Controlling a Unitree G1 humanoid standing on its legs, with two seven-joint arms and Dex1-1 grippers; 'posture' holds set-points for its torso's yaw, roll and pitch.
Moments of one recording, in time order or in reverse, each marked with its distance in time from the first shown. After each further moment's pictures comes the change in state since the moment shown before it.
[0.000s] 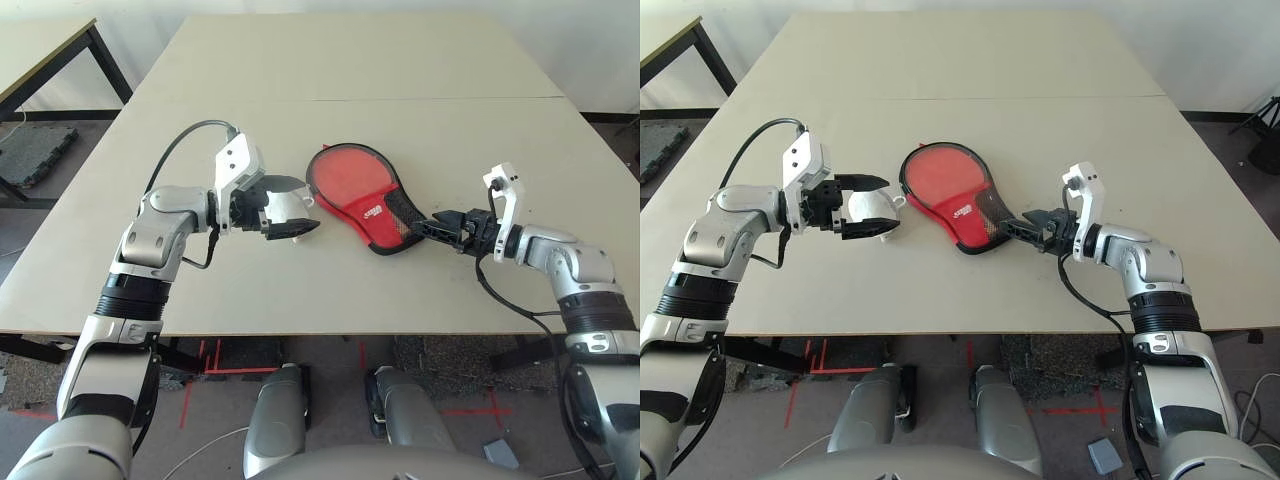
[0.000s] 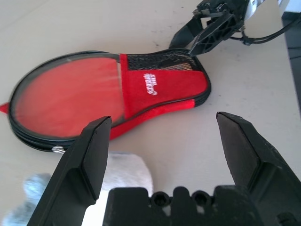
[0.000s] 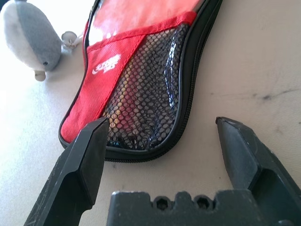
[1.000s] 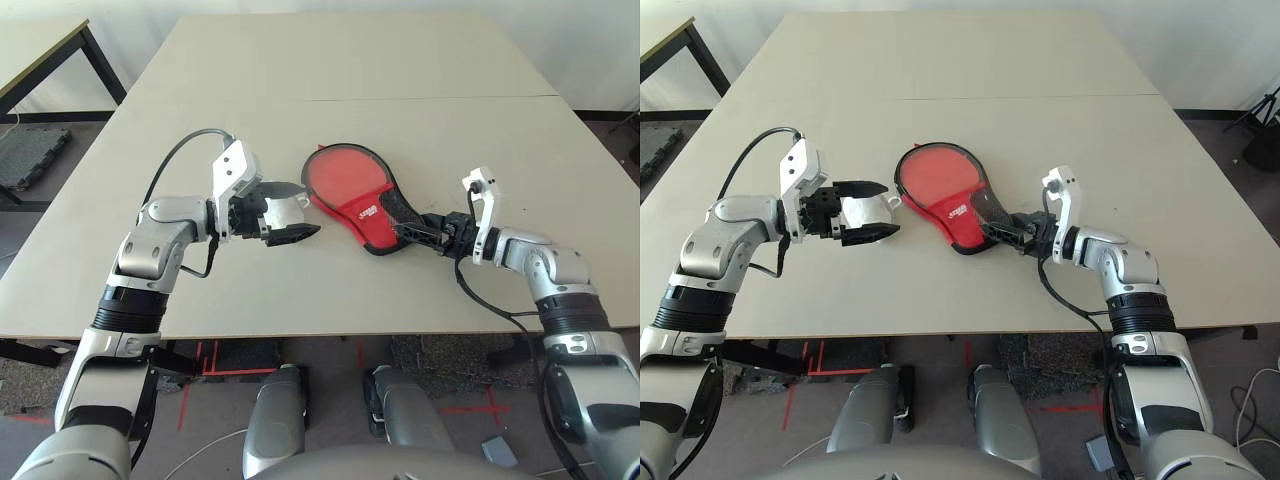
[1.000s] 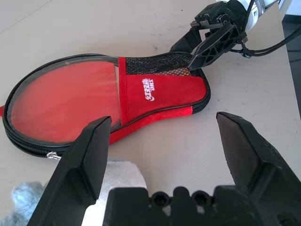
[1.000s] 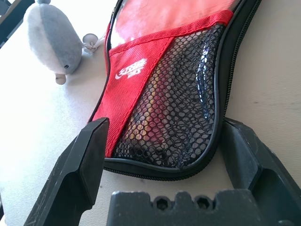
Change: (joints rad) left arm 0.028 -0.004 0.006 -0.035 -0.002 0.000 0.026; right arm 0.005 0.085 0.023 -0.064 -0.002 0.065 -0.014
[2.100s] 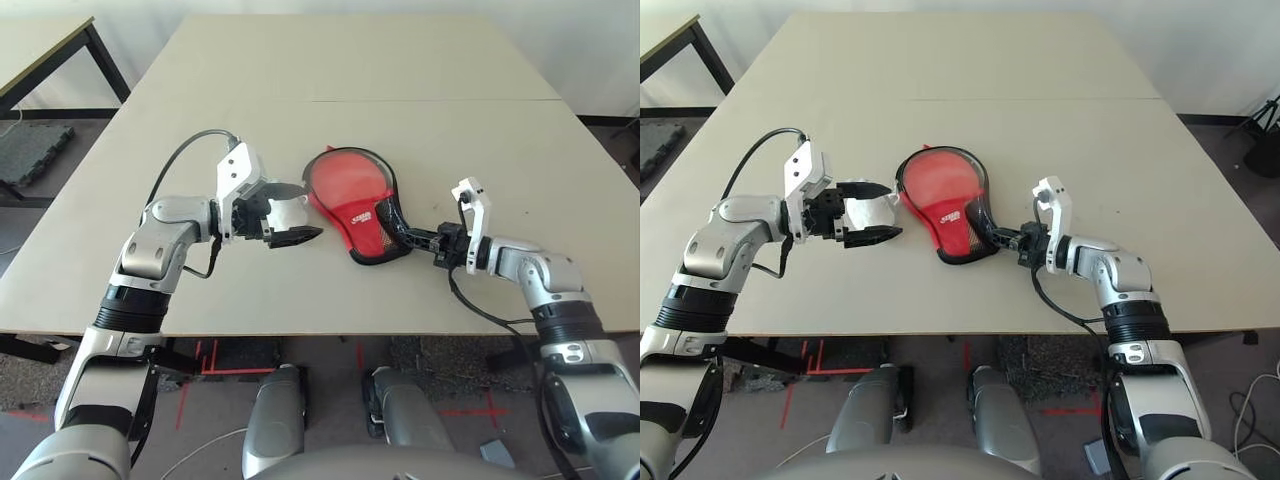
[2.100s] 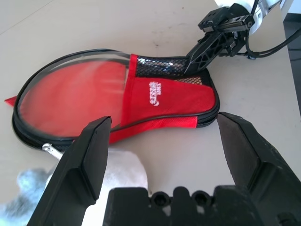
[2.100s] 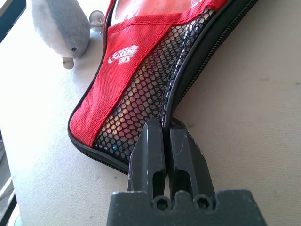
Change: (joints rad) left arm -0.005 0.005 -0.023 0.003 0.001 -0.011 -0.002; right arm 0.072 -0.033 0.012 -0.063 0.026 0.058 0.001
